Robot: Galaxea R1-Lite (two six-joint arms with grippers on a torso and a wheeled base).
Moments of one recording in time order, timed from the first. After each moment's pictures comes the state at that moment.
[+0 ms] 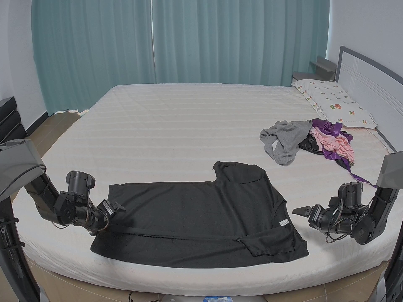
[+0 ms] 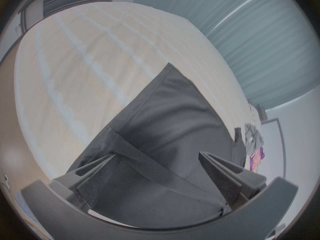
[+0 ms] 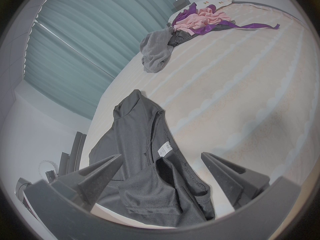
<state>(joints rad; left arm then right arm) -0.03 2.12 -0.69 -0.48 -0.15 -0.81 0.09 2.14 -0.37 -1.08 0.25 0.68</state>
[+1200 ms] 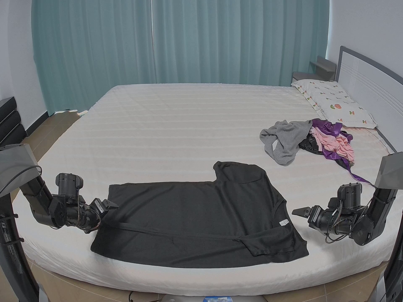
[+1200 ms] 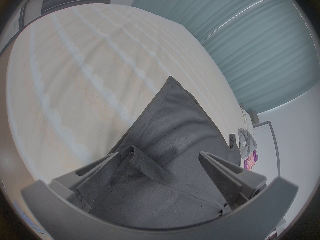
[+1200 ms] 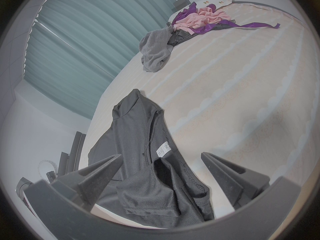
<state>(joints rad) 0.07 2.16 -0.65 -0.63 -0.25 -0.74 0.09 2.16 -0.36 -1.11 0.24 0.67</state>
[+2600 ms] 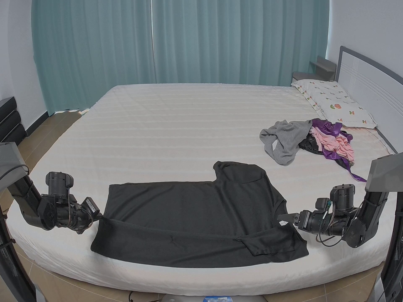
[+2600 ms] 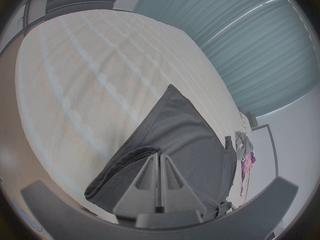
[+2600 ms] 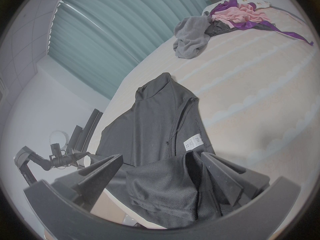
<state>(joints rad) 0.10 2.05 -0.57 -0.62 -0.25 -0.74 0.13 2.23 -0.40 -1.19 0.43 0.51</state>
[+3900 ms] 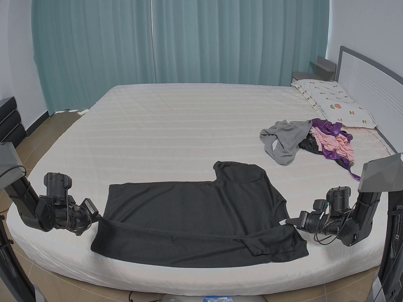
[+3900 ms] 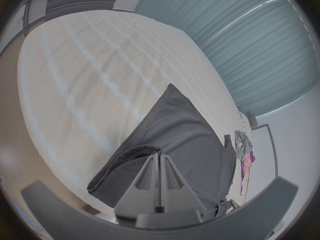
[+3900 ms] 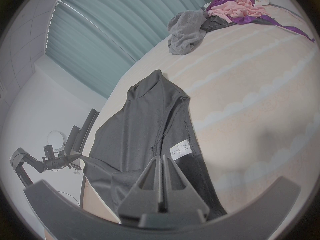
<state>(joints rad) 0.10 2.02 -0.54 -0.62 -0.25 -0.74 0.10 2.34 -0.47 -1.21 0.44 0.49</state>
